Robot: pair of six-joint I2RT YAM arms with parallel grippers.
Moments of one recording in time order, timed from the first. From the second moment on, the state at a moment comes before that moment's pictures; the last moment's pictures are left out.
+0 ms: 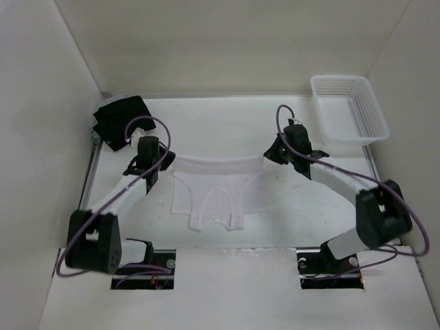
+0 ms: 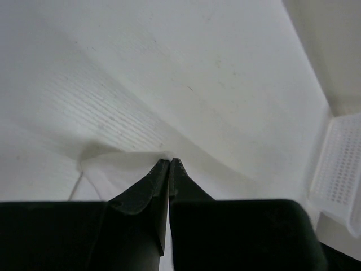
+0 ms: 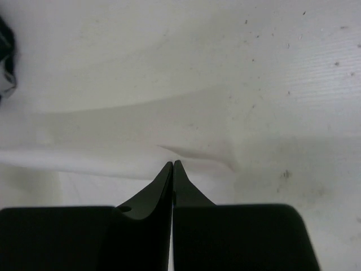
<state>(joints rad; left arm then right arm) -0.18 1.14 0.64 -0.04 -0.10 -0.96 0.43 1.36 0.86 -0.10 0.03 0.71</state>
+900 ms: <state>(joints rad) -0.14 0.71 0.28 0.10 -0.03 -0.98 0.49 1.05 0.45 0.09 -0.02 0.77</state>
